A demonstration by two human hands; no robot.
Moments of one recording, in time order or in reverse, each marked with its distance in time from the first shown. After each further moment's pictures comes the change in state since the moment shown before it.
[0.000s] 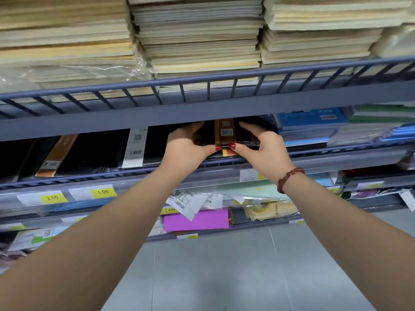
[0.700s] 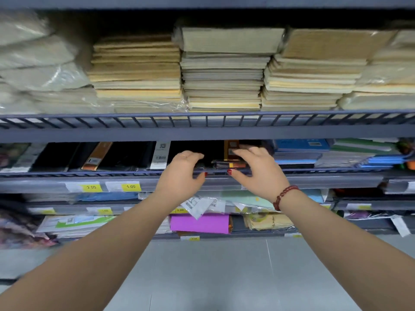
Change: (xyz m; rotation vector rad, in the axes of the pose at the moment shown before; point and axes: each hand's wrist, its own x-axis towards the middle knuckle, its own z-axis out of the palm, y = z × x) left_hand -0.063 0.003 -0.054 0.445 -0.109 0.159; right_hand -0.037 -0.049 -0.023 -0.461 -0.163 -0.228
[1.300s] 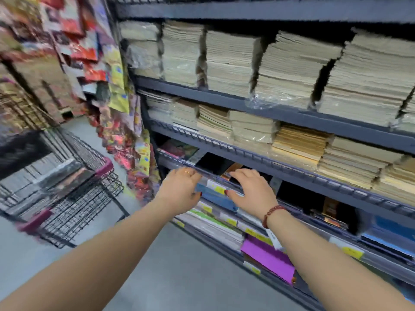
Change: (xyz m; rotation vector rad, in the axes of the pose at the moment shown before) left_hand -0.249 -0.071 -0.237 0.589 0.123 -0.302; right_hand -0.041 -0.302 -0.038 -0.062 -0.143 -0.570
